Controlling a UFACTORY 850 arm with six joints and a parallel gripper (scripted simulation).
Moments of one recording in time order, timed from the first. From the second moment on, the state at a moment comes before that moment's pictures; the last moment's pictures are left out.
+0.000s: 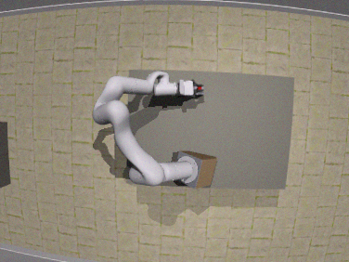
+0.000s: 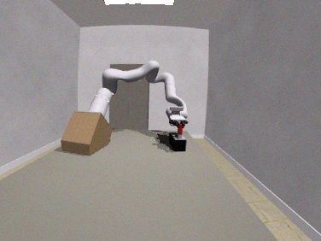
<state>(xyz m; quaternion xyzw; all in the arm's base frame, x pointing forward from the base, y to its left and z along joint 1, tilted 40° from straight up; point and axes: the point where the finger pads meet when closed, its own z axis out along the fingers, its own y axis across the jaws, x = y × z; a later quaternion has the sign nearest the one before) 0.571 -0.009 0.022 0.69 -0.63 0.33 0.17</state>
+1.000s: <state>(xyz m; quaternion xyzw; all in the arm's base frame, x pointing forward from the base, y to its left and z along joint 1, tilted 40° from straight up) 0.571 -0.007 0.020 0.69 -0.63 0.33 0.17</state>
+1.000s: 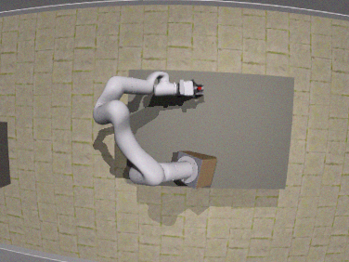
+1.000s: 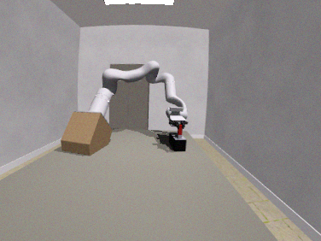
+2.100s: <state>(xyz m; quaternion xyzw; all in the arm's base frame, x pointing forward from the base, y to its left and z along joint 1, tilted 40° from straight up) 0.571 -0.004 0.017 0.69 -0.63 0.33 0.17</state>
